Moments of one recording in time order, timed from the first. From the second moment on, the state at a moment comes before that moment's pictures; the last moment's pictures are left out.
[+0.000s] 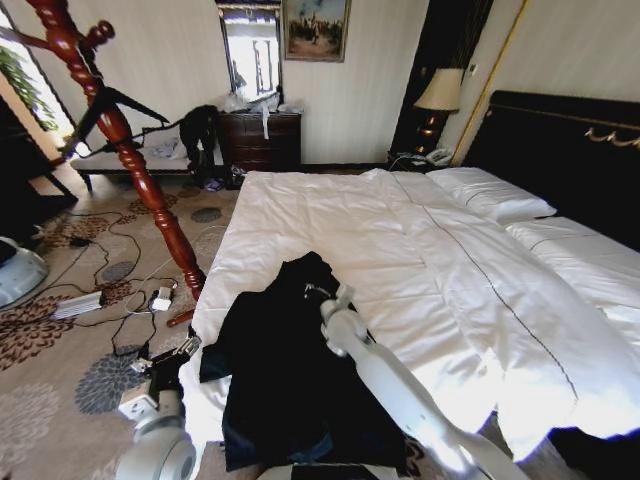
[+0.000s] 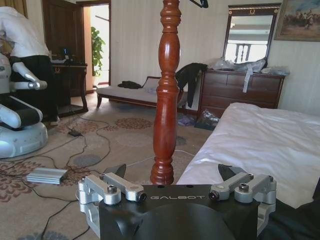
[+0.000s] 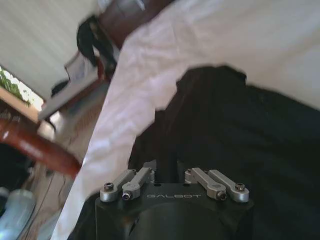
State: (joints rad) left arm 1.74 -1.36 -0.61 -2.34 -0.37 0.19 -0.56; right arm -0.86 1.22 -0.10 1.98 1.33 -0.35 0.81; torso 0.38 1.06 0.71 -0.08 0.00
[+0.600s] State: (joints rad) left arm 1.72 -1.29 -0.75 -2.26 -0.49 0.16 -0.36; right arm -1.18 1.11 0.35 2.06 1.47 -0.35 0.99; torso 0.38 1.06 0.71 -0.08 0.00
